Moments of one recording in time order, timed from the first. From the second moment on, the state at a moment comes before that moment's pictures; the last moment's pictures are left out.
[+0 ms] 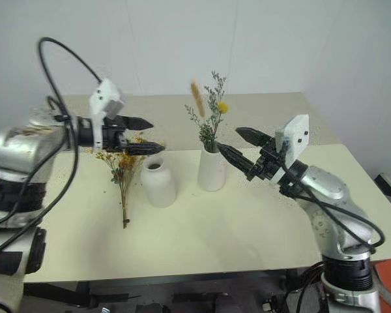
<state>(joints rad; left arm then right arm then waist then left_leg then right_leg) -0.97 0.76 0.00 -0.08 -0.34 0.95 -1.07 -0.50 -0.61 -0.17 -0.41 0.72 0.56 0.68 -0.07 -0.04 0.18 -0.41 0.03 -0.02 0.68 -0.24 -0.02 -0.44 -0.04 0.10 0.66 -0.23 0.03</state>
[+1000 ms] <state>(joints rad) -0.82 0.94 0.12 -0.19 -0.58 1.61 -0.49 -0.71 -0.70 -0.01 -0.20 0.61 0.57 0.99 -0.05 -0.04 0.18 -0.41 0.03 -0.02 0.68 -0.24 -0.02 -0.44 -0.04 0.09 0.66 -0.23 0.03</state>
